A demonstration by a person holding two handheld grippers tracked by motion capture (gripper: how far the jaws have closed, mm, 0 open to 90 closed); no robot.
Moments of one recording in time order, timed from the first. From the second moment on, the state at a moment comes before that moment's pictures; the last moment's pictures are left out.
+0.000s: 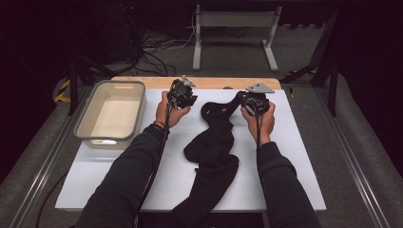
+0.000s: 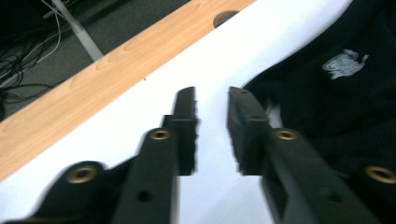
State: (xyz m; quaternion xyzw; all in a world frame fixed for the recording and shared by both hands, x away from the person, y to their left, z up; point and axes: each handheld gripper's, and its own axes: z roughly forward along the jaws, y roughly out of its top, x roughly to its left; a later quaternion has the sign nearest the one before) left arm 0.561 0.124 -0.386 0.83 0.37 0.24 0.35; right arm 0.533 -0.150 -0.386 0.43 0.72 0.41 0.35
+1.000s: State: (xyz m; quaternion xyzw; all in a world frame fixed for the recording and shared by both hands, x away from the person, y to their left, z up) left arm 0.397 0.116 -0.446 0.89 0.18 0.14 0.39; right arm 0.382 -0.177 -0.450 0.39 0.81 0.42 0.14
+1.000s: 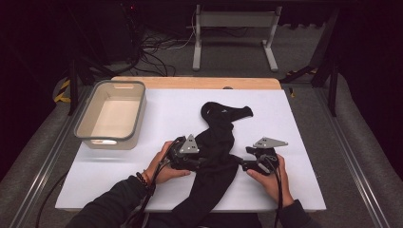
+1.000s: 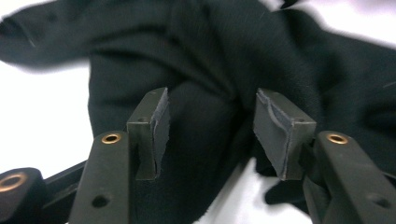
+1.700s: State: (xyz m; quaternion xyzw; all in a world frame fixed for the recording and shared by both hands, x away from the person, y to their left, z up) left arm 0.415 0.152 -0.426 0.88 0.22 0.15 0.40; right arm 0.371 -0.155 -0.453 0.34 0.83 0.41 0.14
